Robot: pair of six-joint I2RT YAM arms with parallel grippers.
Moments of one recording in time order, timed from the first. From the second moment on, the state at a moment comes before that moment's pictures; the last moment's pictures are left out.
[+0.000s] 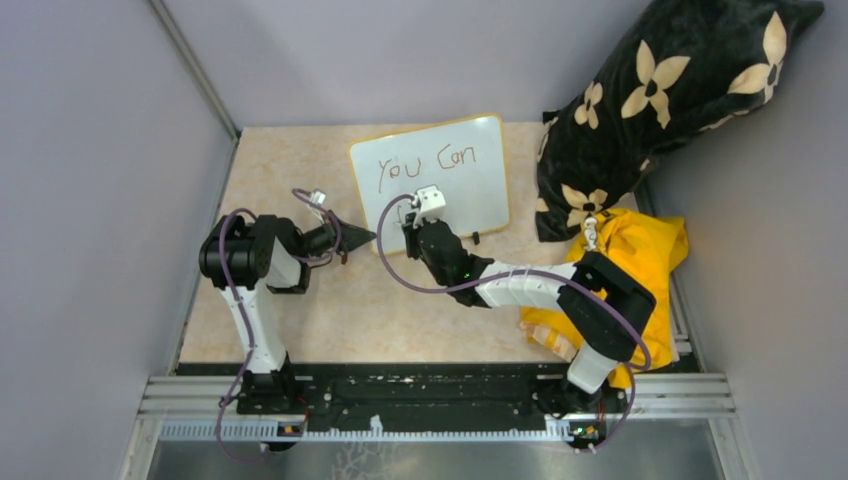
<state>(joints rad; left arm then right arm) -0.03 2.08 0.58 1.55 1.04 -0.77 0.97 1.64 0.88 0.53 0.50 0.25</state>
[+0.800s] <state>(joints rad) -0.03 2.08 0.58 1.55 1.04 -0.77 0.99 1.66 0.83 0.53 0.46 0.25</state>
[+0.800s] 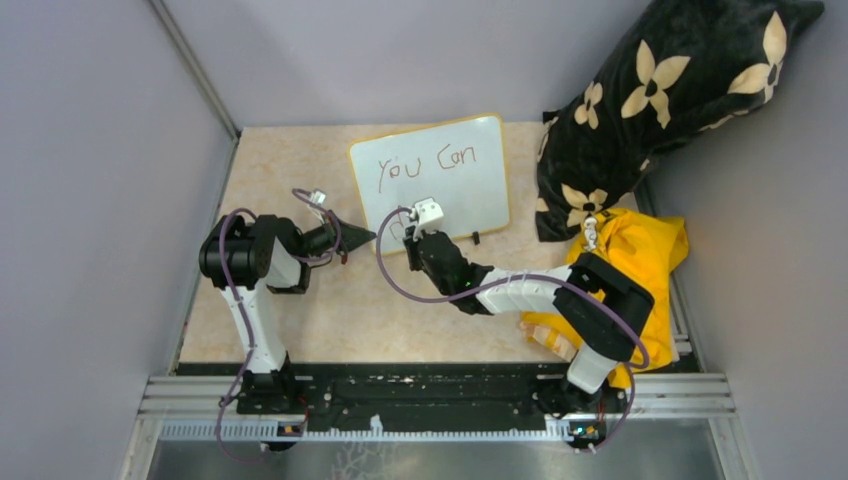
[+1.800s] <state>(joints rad) -0.03 2.08 0.58 1.55 1.03 -0.77 0.94 1.63 0.88 0.50 0.47 0.23</state>
